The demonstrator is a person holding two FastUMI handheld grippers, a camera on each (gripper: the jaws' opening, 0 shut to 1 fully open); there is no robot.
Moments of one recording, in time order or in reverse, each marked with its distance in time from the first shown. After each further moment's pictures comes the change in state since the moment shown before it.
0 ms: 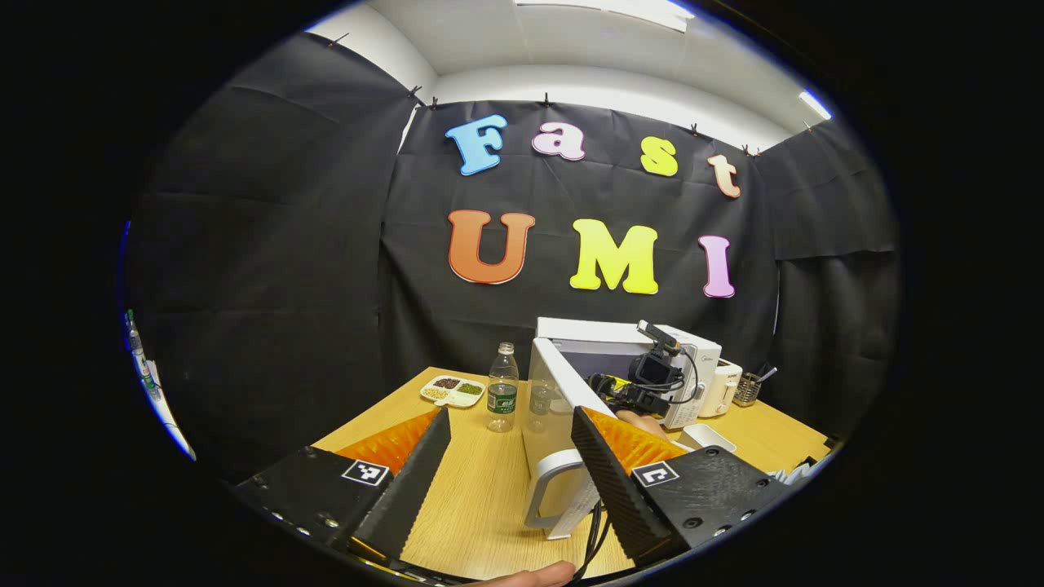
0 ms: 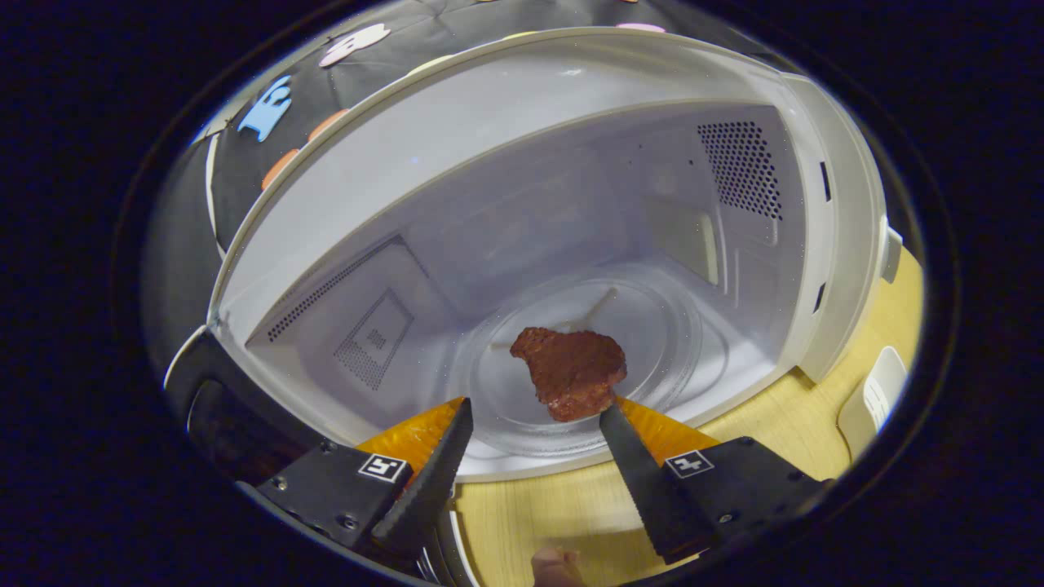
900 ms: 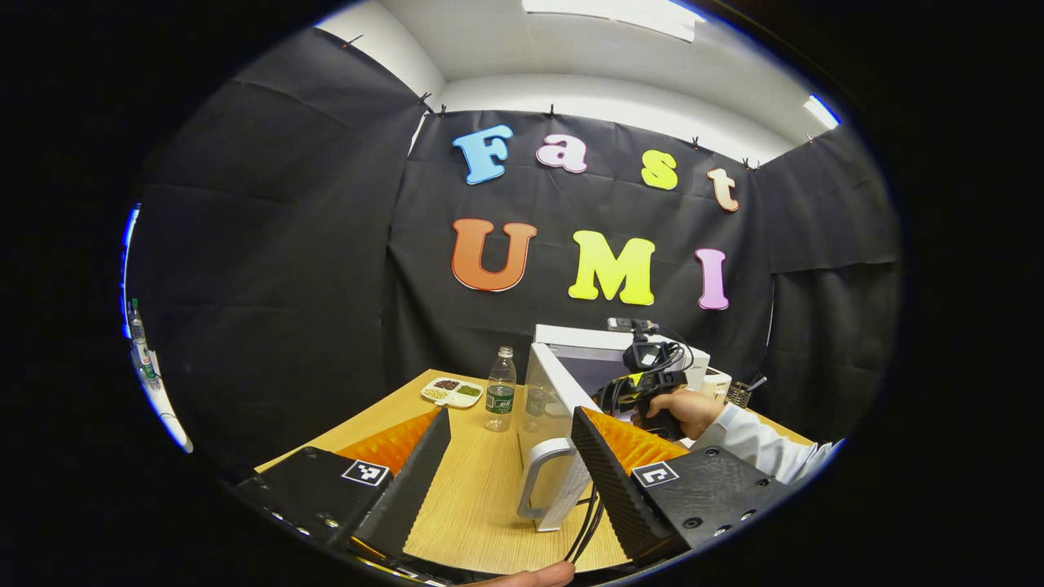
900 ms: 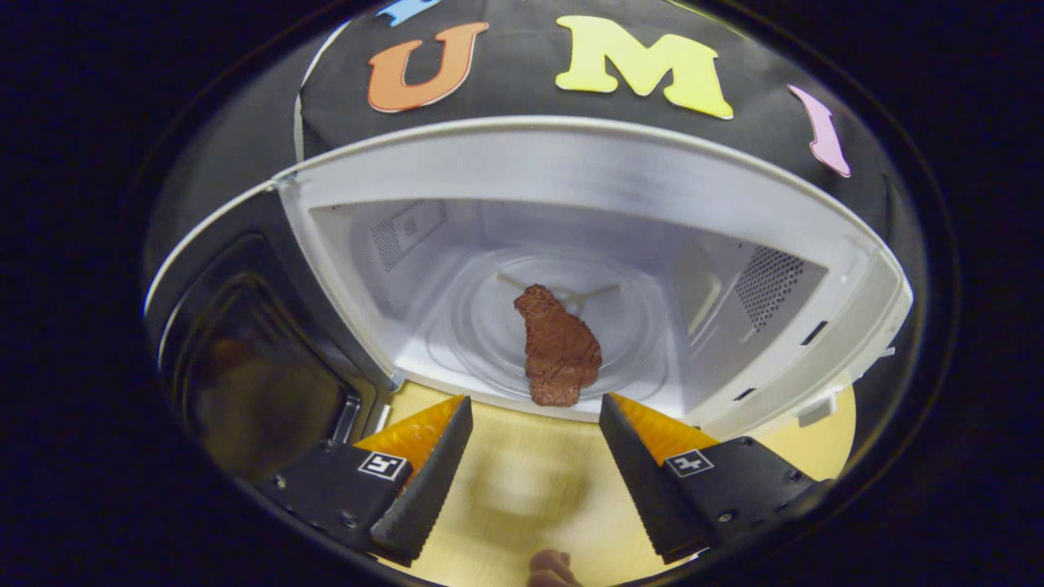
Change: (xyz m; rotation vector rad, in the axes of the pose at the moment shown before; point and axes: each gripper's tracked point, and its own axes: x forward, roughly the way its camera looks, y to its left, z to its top) left arm -0.029 -0.002 0.001 -0.032 -0.028 -0.008; right arm -0.071 -0.023 0.007 -0.496 0.203 -0.023
